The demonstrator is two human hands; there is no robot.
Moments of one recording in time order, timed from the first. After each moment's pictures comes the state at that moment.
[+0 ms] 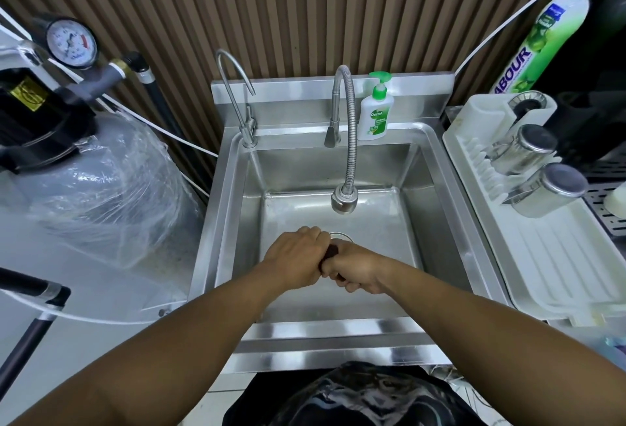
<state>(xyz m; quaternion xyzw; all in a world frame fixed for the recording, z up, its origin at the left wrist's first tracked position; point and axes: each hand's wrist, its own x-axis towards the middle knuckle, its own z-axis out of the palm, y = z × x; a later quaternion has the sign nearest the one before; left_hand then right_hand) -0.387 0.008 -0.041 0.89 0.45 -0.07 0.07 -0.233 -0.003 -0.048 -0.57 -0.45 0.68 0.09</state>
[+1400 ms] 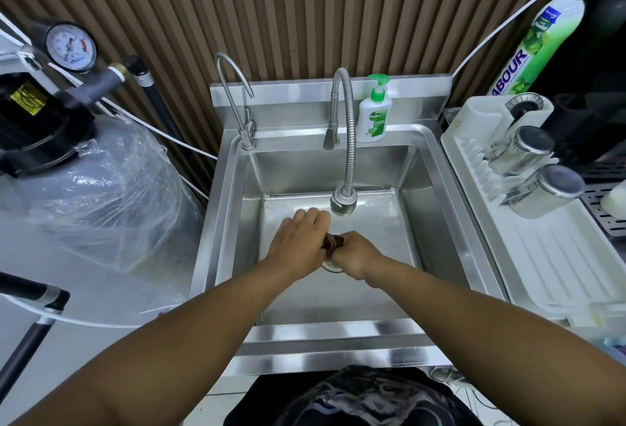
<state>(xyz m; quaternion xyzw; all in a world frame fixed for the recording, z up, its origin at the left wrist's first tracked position) -0.380 0.020 -0.030 0.86 0.51 0.00 0.06 -0.233 0.008 -0.051 -0.66 -0.52 0.53 0.11</state>
